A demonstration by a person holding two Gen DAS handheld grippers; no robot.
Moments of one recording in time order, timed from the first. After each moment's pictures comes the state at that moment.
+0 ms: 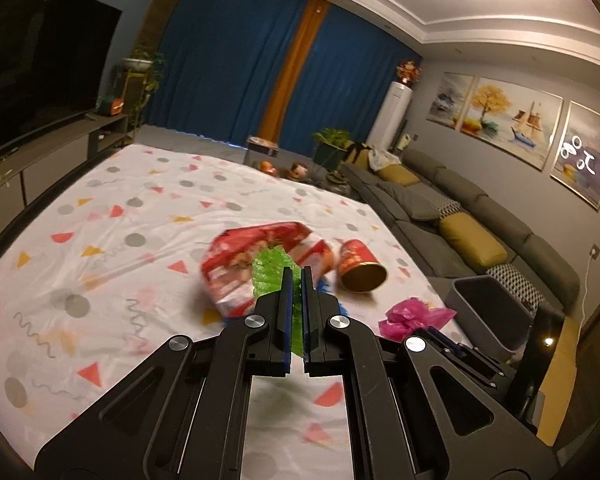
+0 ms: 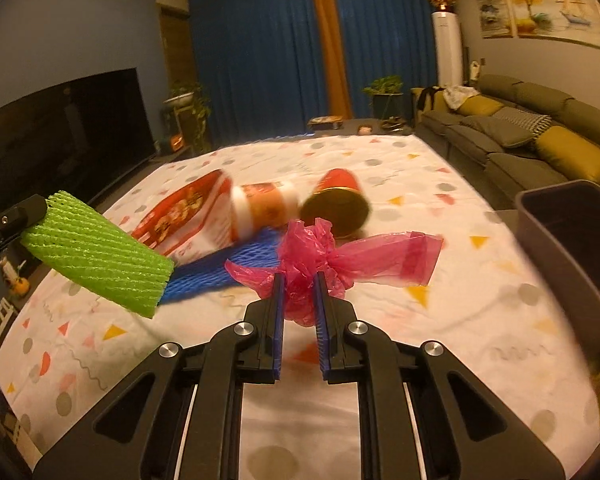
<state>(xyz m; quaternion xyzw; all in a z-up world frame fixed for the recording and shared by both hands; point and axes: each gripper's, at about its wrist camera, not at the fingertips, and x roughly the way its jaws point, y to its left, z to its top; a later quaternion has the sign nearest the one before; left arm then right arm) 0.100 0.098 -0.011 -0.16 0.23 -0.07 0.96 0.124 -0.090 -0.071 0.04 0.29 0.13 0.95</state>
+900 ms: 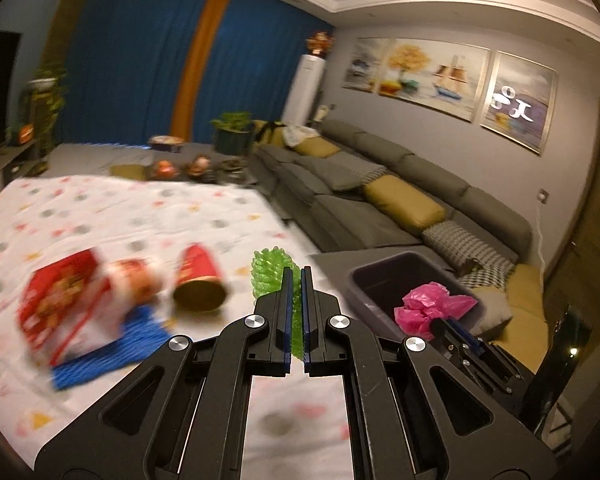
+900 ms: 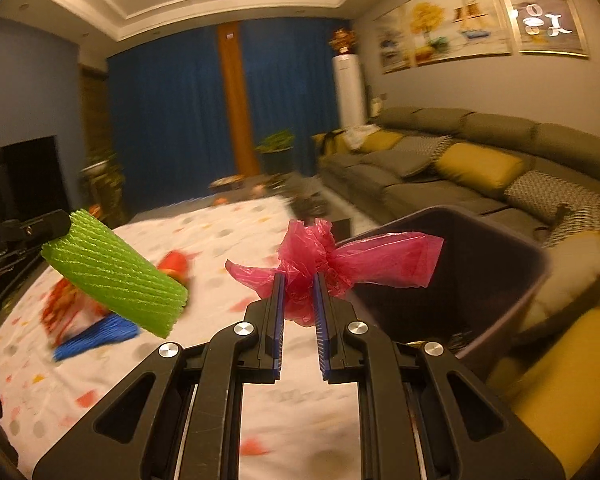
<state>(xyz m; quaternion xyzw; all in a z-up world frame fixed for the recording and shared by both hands) 0.162 -0.086 0.019 -0.10 0.23 -0.23 0.94 0.093 -0.251 -0.034 0.07 0.20 -0.05 0.98</state>
